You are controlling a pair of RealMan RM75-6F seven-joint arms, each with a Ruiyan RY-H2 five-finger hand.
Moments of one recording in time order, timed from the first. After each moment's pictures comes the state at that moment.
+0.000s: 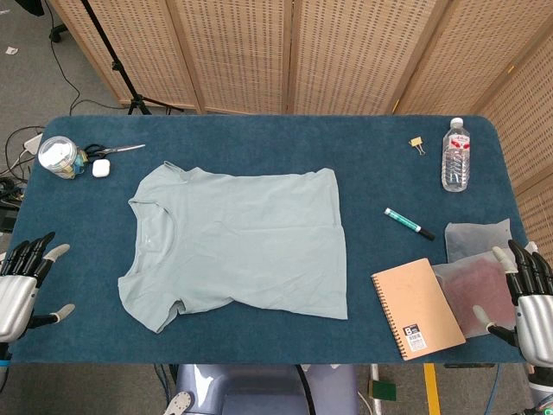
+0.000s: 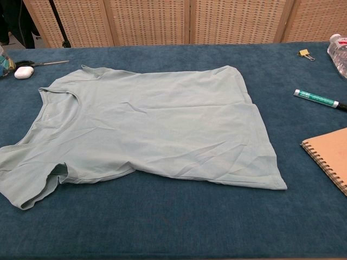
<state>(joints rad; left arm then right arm) -0.11 -1.02 0.00 -1.76 1.56 1.47 0.01 0.00 -1.05 0.08 -1.73 -1.60 1.65 0.04</state>
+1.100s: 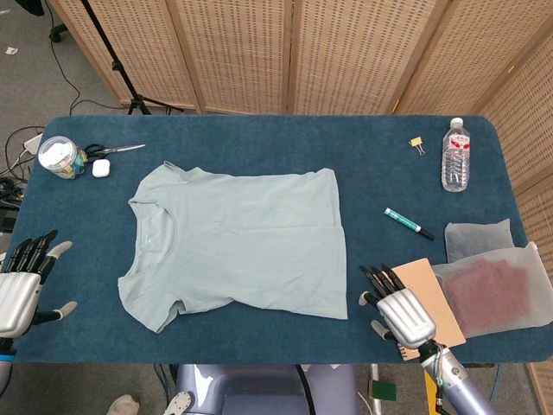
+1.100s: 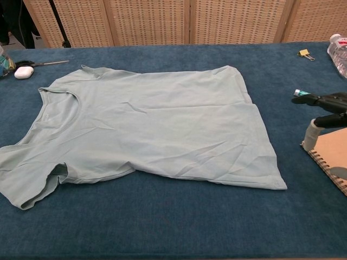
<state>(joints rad) -0.12 -1.03 -0.02 -1.77 1.52 1.44 0.04 0.27 -1.30 0.02 -1.68 -1.67 1.14 -0.25</state>
